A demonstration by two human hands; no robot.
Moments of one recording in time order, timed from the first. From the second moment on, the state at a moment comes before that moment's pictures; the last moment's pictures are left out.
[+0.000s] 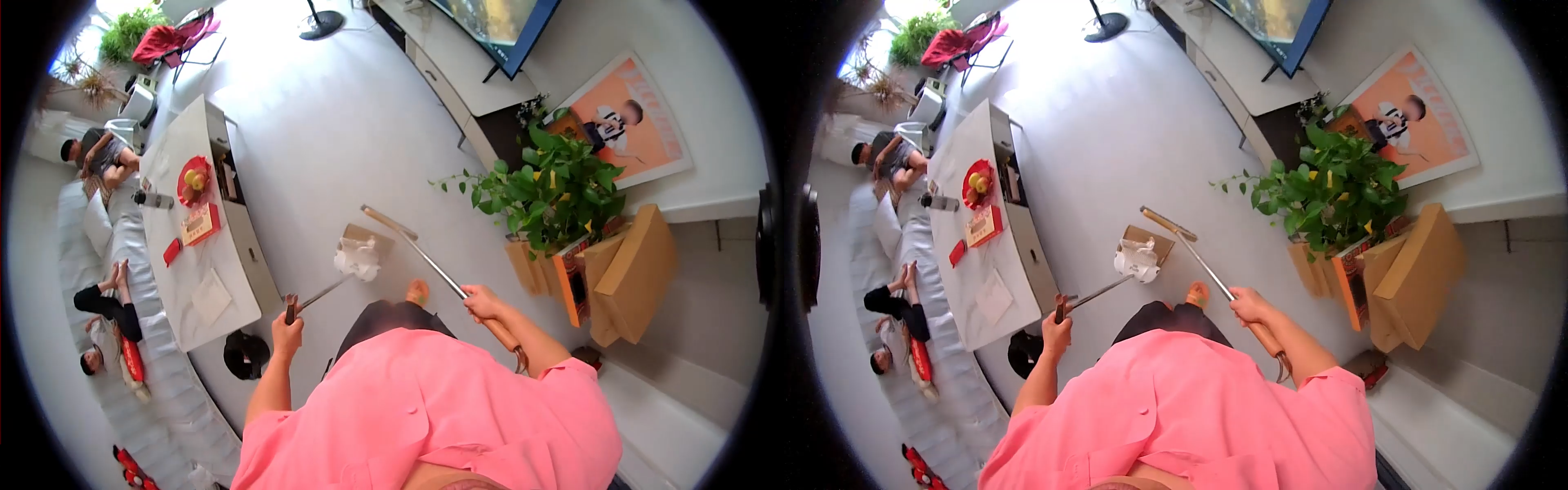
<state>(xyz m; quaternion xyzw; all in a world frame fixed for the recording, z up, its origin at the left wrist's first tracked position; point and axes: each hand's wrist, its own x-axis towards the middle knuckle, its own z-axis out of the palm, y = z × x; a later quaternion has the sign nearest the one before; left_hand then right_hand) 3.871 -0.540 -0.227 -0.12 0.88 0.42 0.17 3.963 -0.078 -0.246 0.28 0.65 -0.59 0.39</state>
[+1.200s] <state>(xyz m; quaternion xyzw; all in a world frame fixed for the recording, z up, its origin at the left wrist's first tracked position) 3.304 -0.549 -0.199 -0.15 0.88 0.43 0.10 3.295 -0.046 -0.360 0.58 0.23 -0.77 0.11</state>
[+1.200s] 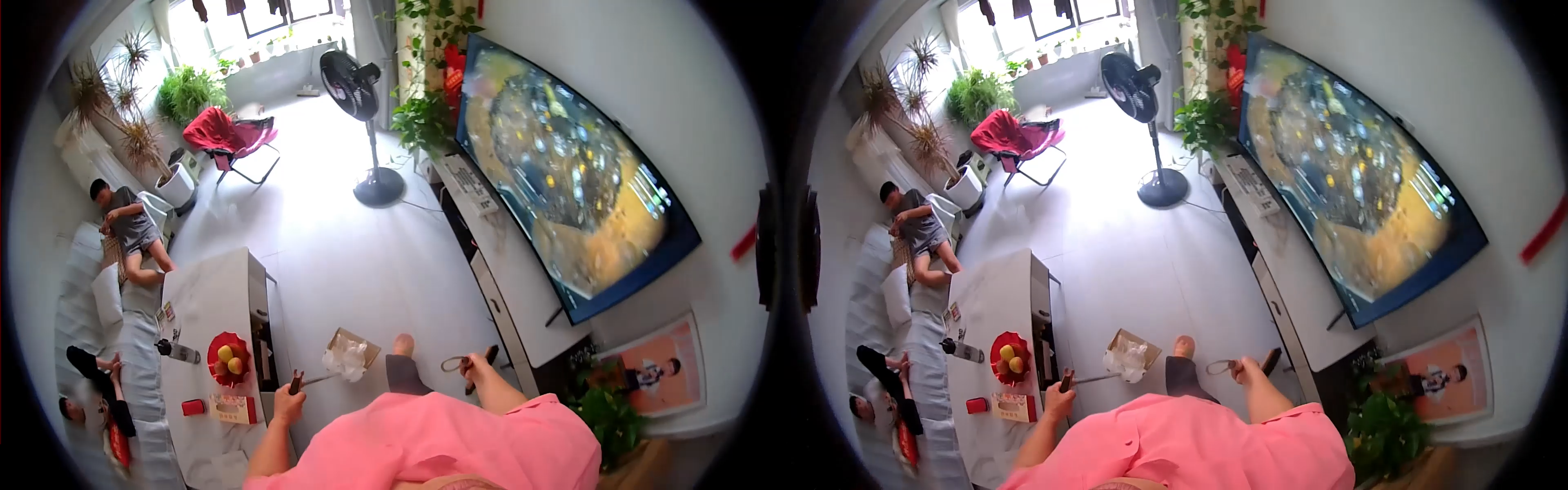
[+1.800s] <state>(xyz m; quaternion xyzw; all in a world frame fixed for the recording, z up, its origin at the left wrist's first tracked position) 2.941 -0.533 -0.188 -0.03 0.93 0.26 0.27 3.043 -0.029 -0.386 0.50 0.29 -0.80 0.17</state>
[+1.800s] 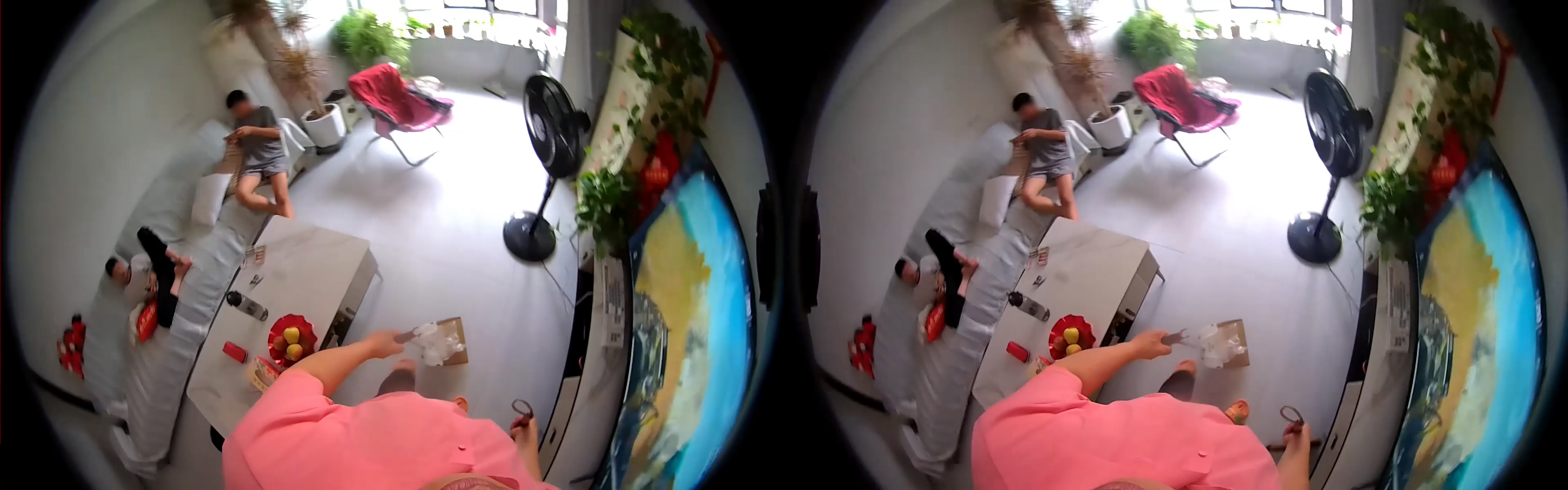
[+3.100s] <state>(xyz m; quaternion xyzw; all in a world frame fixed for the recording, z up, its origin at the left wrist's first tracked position) 2.775 -0.668 -0.204 -0.08 0.86 0.40 0.29 2.863 -0.168 -0.364 0.51 0.60 -0.59 0.17</state>
